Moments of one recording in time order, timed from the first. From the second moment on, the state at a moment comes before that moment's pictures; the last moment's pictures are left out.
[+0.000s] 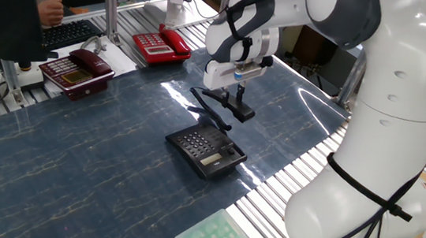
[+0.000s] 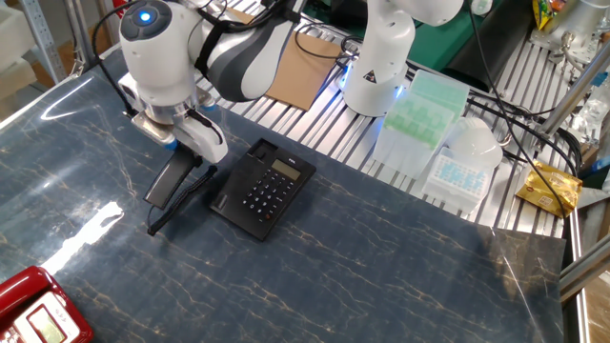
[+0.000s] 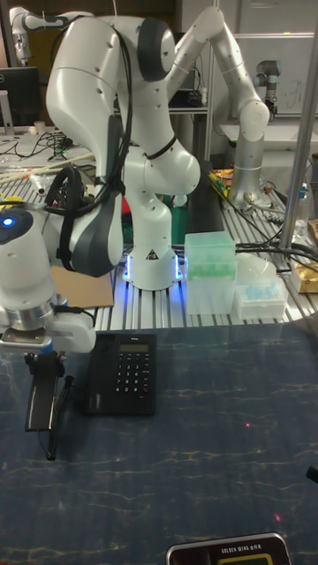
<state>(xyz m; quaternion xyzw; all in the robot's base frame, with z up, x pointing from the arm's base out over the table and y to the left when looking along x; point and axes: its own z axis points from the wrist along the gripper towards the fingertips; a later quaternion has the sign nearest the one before) 0.497 -0.202 0.141 -0.04 -1.00 0.01 0.05</state>
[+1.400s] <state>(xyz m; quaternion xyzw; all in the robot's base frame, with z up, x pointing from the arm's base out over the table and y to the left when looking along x) 0.468 -0.168 0.151 -0.01 -1.00 0.01 0.04</state>
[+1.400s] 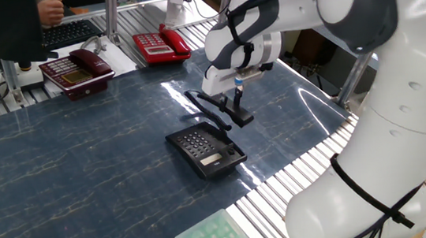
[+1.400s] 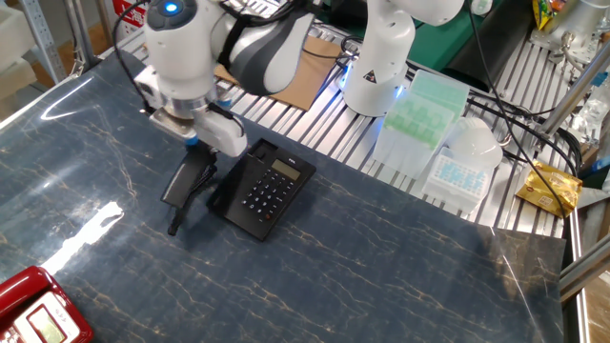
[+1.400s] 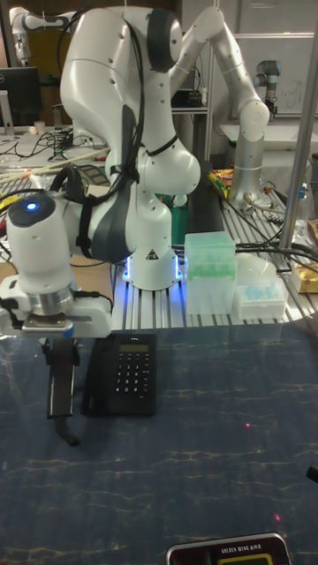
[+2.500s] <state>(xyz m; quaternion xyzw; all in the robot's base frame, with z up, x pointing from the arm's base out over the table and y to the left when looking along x) 0.424 -0.138 0.134 -0.07 -1.00 0.00 0.04</state>
